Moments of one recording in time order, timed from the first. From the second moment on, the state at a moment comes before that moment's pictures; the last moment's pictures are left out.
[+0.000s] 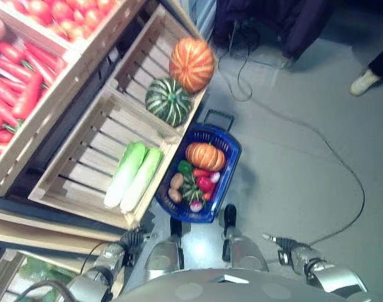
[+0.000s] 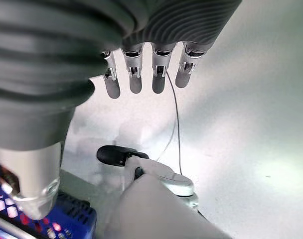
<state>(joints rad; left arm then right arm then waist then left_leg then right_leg) -0.17 0.28 -0.29 1.23 -0.25 -0.16 -0.12 -0.25 -0.34 0.17 1.36 0.27 0.12 -0.03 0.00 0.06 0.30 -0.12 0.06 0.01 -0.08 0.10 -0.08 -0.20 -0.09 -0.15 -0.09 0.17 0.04</state>
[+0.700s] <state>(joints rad) -0.46 0.42 -0.29 0.85 -0.51 -0.42 0.12 -0.47 -0.38 0.17 1.33 0.38 0.11 -0.04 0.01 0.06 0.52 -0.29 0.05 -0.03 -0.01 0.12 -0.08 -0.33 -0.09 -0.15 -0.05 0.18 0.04</state>
